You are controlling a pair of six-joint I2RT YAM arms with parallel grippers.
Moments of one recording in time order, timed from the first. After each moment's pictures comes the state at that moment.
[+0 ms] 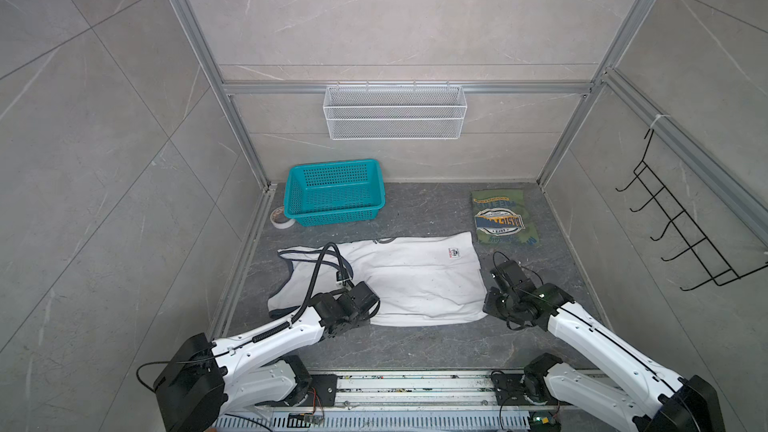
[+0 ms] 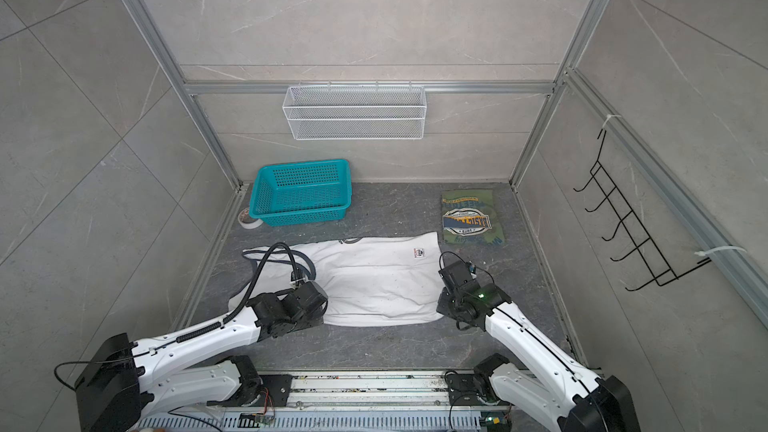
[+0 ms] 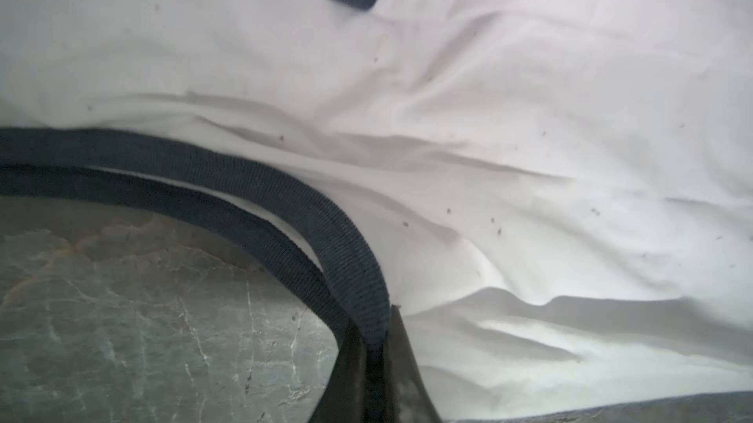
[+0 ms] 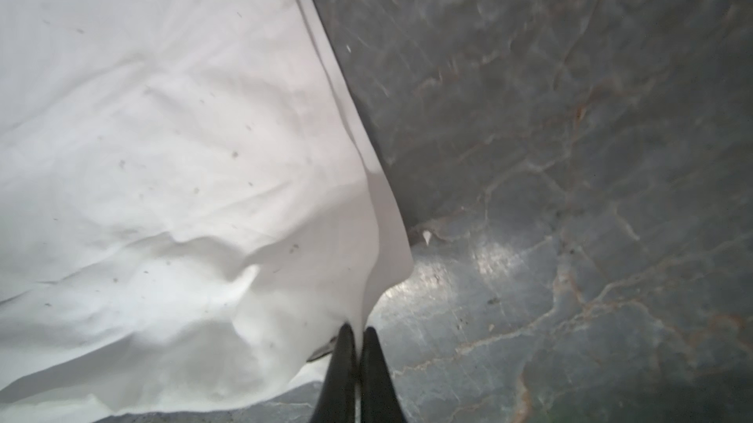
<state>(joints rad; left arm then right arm) -0.89 1.12 0.64 -0.72 -0.31 -1.01 0.47 1.00 0.68 -0.85 0.12 0.79</state>
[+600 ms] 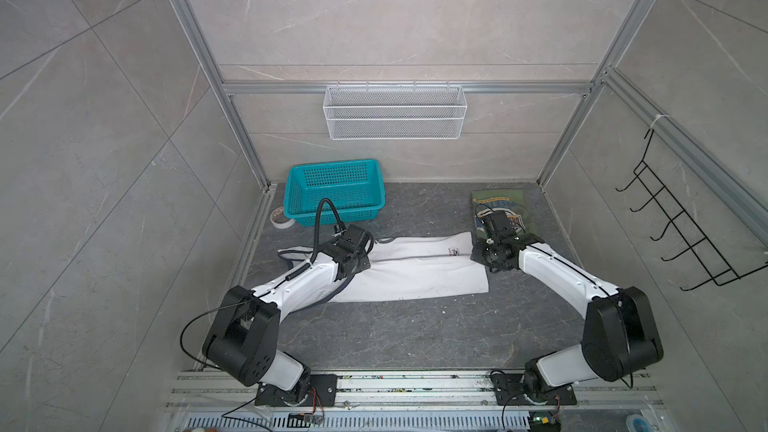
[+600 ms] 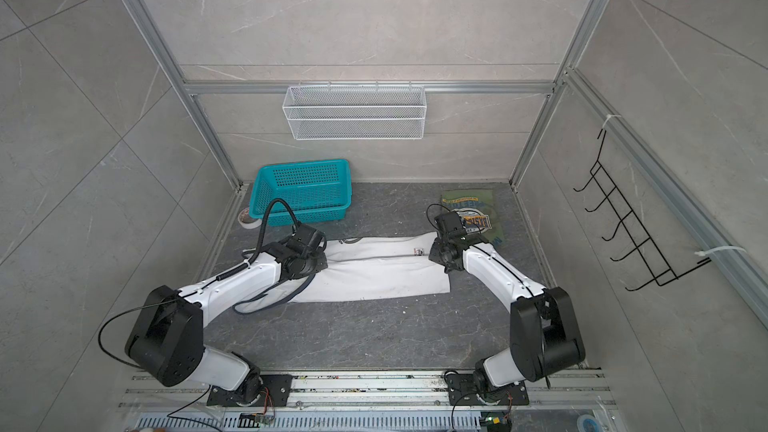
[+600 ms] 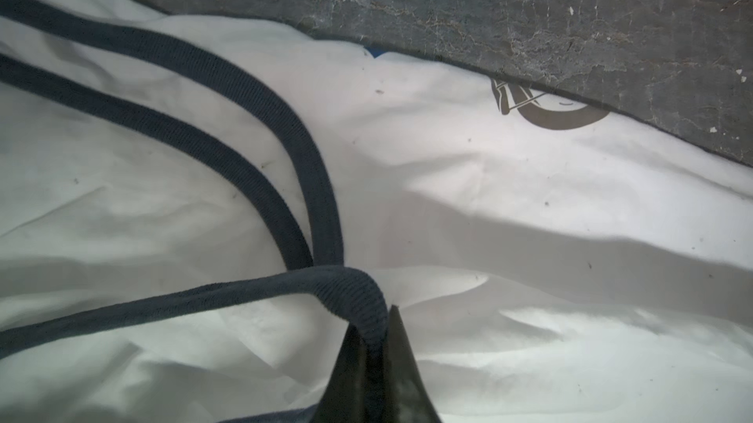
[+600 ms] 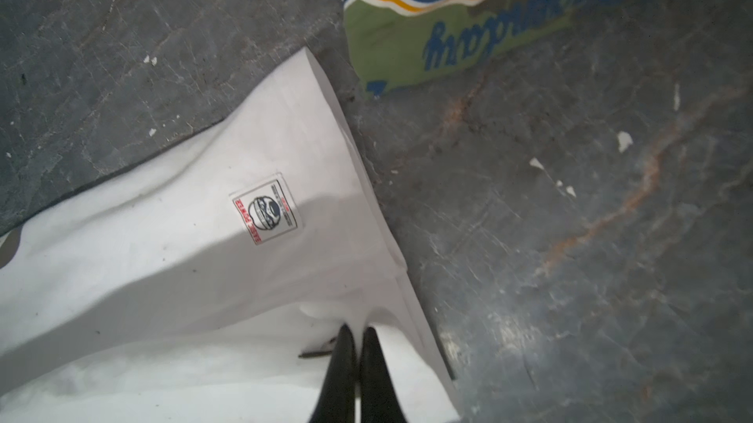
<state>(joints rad) -0.52 1.52 0.99 -0.56 -0.22 -0.75 0.29 1.53 1.04 -0.60 0.12 0.62</state>
